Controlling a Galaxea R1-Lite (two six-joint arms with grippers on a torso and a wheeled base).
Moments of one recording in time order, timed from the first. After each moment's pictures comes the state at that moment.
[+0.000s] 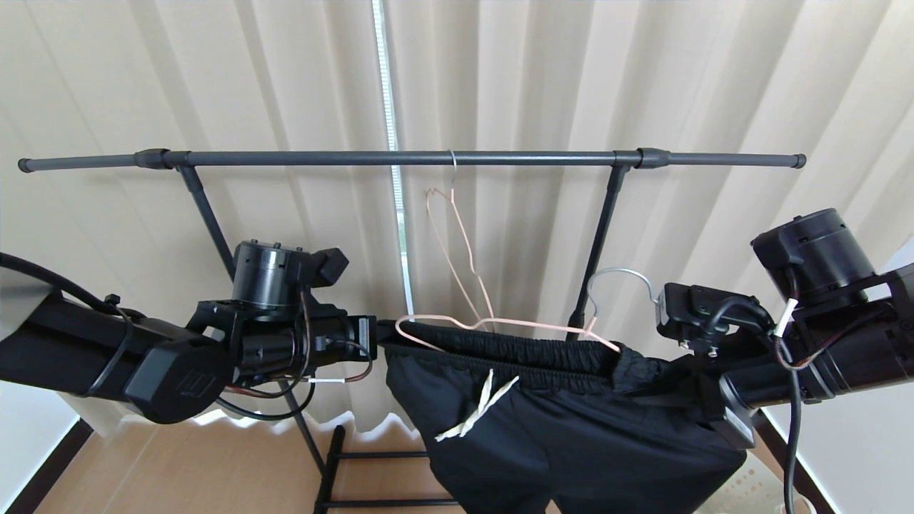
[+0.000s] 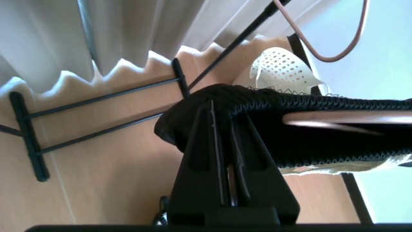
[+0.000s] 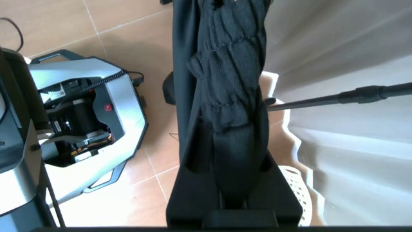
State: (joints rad) left arm -0.37 1.88 -0.87 -0.45 -0.19 -0.25; right arm 0.33 1.59 -0.97 0.34 0.40 -0.72
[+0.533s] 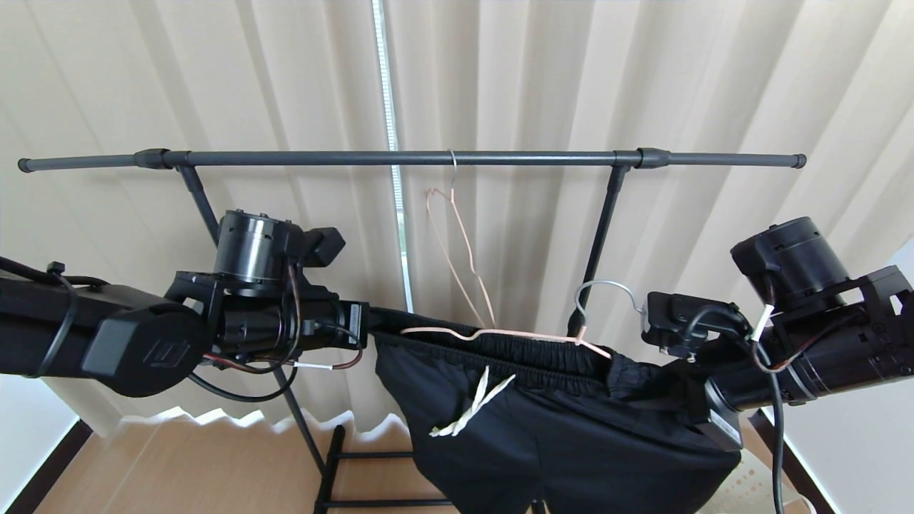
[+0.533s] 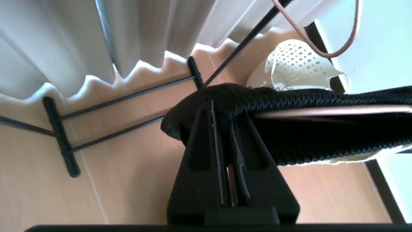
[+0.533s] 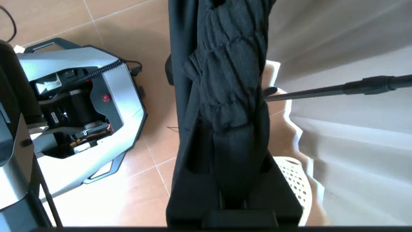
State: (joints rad) left arm -0.37 1.80 -0.97 -0.24 -0.15 -0.14; right arm 0.34 1.63 -0.98 0.34 0.36 -0.71
